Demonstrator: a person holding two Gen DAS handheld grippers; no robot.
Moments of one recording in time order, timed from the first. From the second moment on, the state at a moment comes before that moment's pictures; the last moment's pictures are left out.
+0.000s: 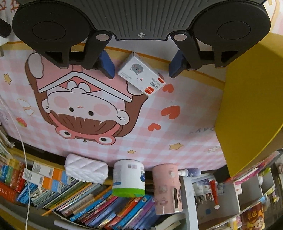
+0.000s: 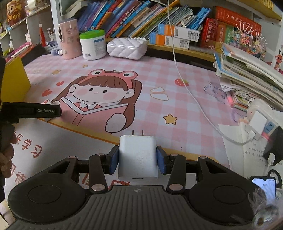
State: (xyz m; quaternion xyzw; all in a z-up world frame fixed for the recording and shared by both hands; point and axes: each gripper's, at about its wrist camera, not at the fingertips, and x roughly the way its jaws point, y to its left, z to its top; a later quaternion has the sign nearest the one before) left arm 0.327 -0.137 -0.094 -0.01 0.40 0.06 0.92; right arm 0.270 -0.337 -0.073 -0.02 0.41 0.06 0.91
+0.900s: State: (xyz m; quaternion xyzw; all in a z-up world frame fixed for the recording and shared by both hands) left arm 0.243 -0.115 -0.057 -0.06 0.38 0.03 0.92; right arm 0.246 -0.299 -0.062 -0.04 0.40 0.08 0.91
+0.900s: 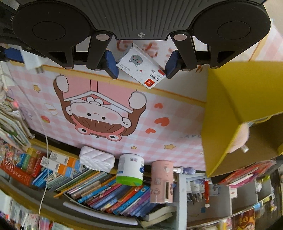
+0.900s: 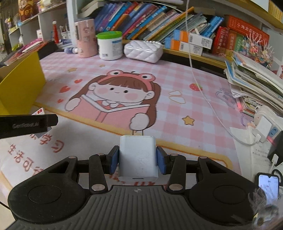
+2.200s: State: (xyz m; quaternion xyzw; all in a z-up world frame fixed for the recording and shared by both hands) left arm 0.036 0.076 -0.008 -0.09 0.31 0.10 0.94; right arm 0.088 -0.084 -0.021 -0.07 0.35 0.19 0.92
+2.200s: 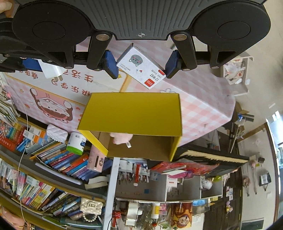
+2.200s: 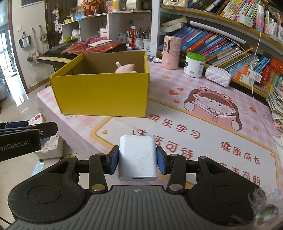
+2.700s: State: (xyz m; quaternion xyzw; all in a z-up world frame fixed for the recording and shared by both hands) left arm 0.013 0.116 0.001 -0.10 0.29 0.10 0.95; right arm 0.068 -0.038 -0.014 -0.07 0.34 0.20 0.92
